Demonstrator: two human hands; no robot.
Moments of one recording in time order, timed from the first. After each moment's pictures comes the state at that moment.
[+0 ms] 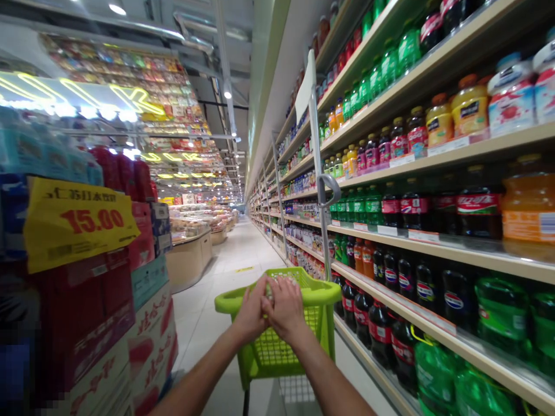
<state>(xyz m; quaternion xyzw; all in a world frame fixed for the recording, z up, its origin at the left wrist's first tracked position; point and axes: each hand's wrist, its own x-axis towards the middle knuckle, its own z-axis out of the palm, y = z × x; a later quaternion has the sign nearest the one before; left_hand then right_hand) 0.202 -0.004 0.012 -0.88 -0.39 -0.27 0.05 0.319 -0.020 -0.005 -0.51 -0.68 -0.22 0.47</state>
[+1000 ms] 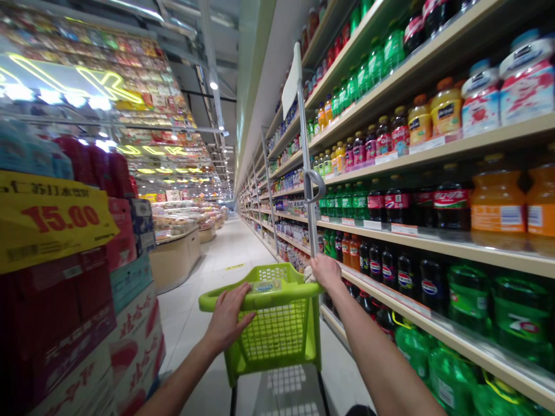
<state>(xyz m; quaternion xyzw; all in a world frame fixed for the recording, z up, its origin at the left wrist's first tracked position) 0.163 0.000 -0.004 -0.85 -0.41 -0.31 0.11 0.462 0.003 0.029 -0.70 -0.55 -0.21 0.40</state>
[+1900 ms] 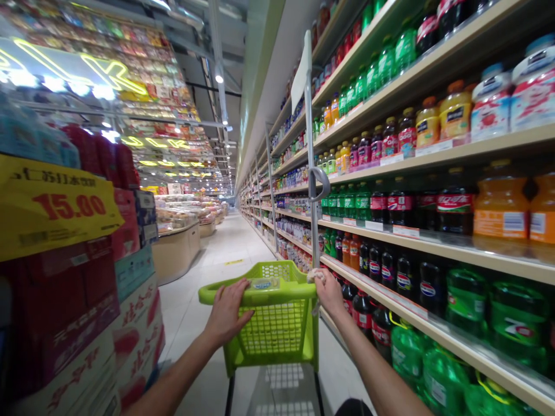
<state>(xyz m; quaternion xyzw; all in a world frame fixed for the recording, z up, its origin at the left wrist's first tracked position) 0.160 -0.009 -0.003 -0.84 -0.43 -0.30 0.12 0.444 -0.024 -0.024 -0.57 -0.58 -0.06 0.58</state>
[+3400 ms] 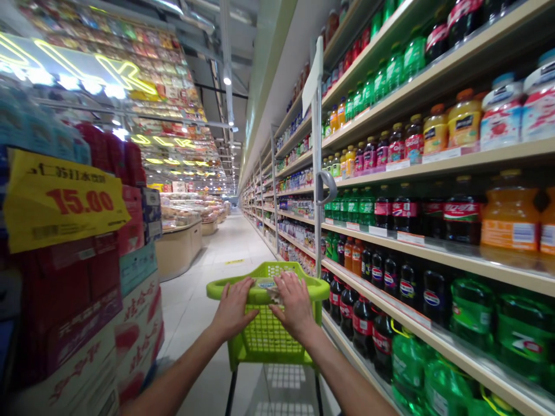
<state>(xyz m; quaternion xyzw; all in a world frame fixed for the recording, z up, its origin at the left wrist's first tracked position) 0.171 -0.003 0.002 -0.84 -0.47 -0.25 0.09 0.354 -0.027 -0.028 -0.48 -0.72 -0.28 0.42</state>
